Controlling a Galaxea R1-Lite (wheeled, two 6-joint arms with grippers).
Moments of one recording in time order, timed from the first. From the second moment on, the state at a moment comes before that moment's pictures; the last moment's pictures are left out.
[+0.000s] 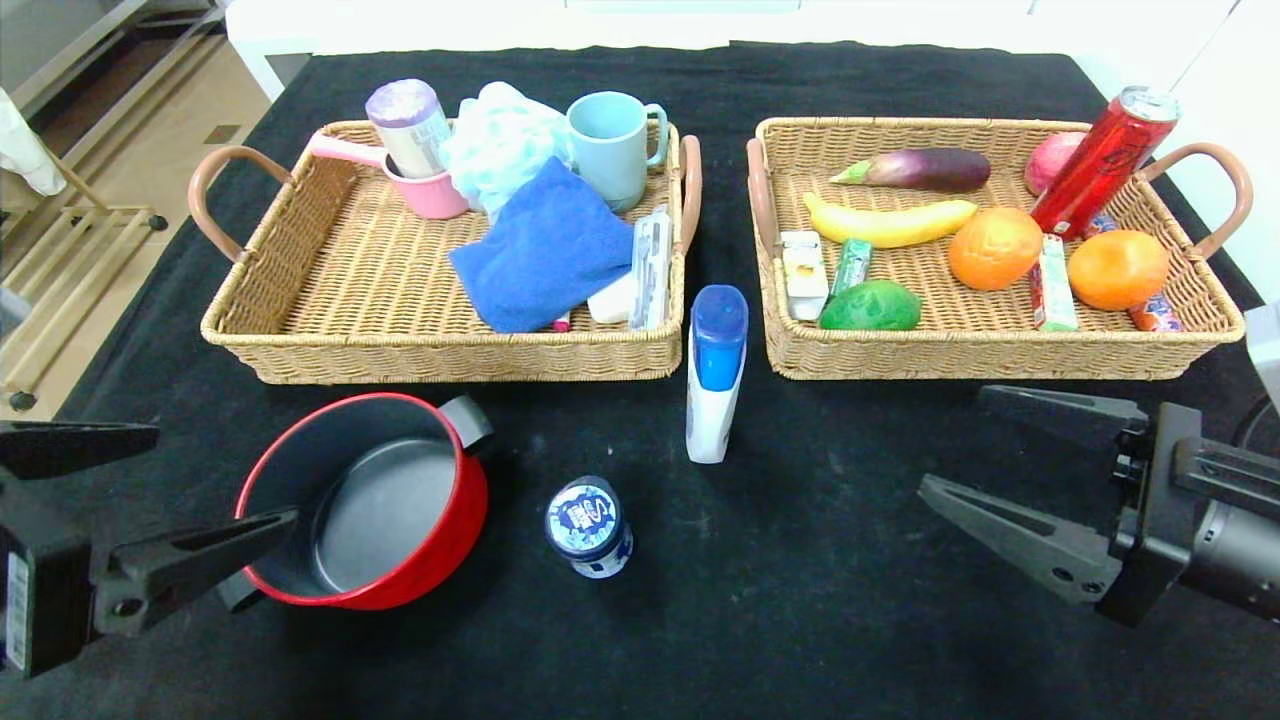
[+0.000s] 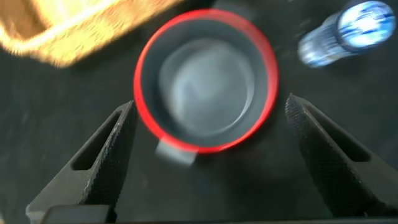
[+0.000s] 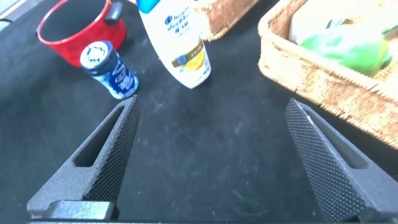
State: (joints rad) left arm -0.33 1.02 -0.96 0.36 0.09 0.22; right arm 0.43 1.30 -0.49 -0.80 0.40 -0.09
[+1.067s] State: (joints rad) left arm -0.17 1.38 -0.95 0.20 0.11 0.18; right arm 0.41 1.28 -0.49 -0.80 0.40 -0.09
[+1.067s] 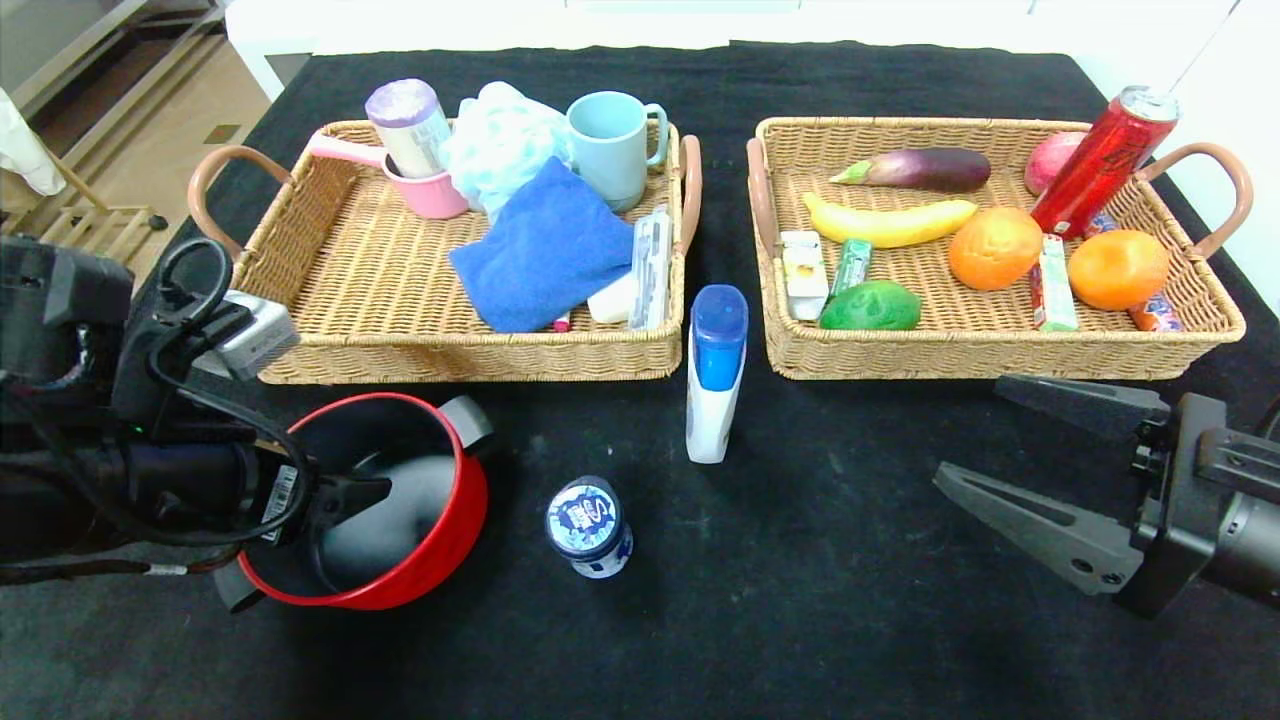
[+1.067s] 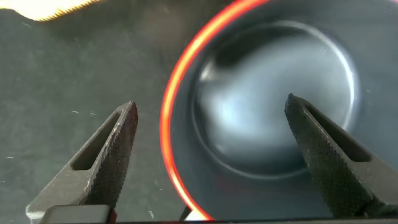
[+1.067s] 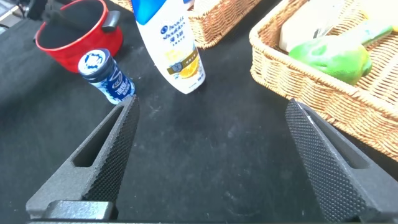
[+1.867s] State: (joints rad) left arm -0.16 1.39 -0.91 0.19 0.10 0.18; right arm 0.39 1.29 -0.49 -0.80 0.41 -0.09
